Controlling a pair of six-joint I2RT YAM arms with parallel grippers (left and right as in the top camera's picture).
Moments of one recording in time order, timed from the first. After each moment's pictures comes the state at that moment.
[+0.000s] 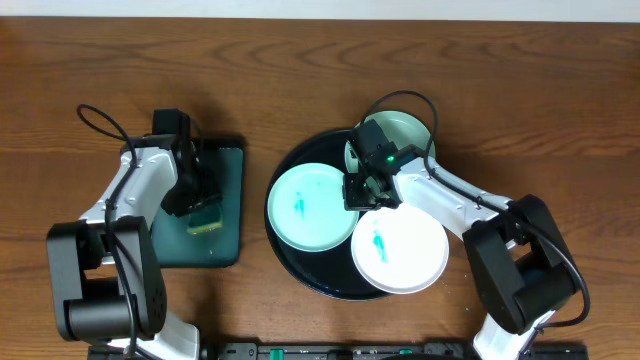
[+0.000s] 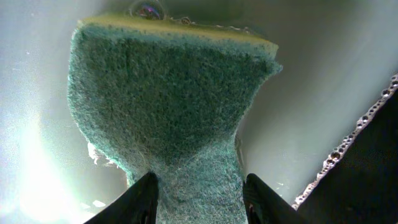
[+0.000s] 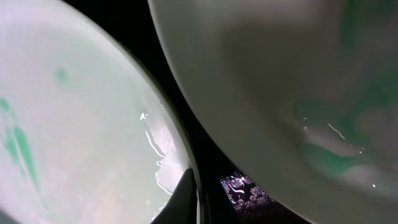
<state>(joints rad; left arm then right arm) 0.07 1.75 1.05 -0.83 0.07 -0.32 0.55 1.89 1.14 -0.59 -0.17 0.51</state>
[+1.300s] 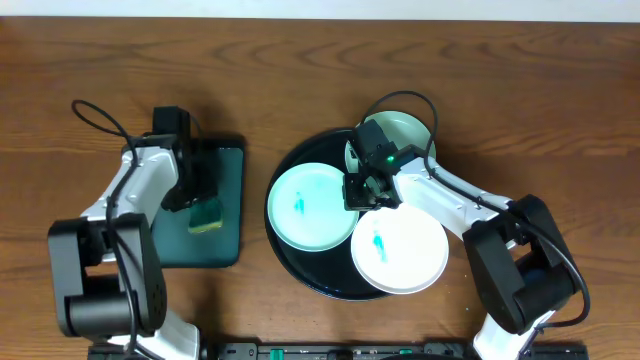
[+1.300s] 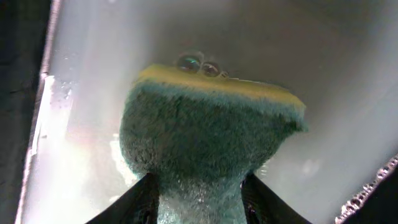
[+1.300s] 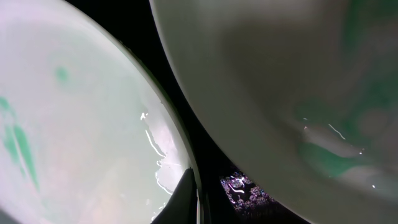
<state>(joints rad) 0.07 1.76 1.05 -0.76 -0.02 -0.35 0.55 1.89 1.14 -0.59 -0.17 0.51</state>
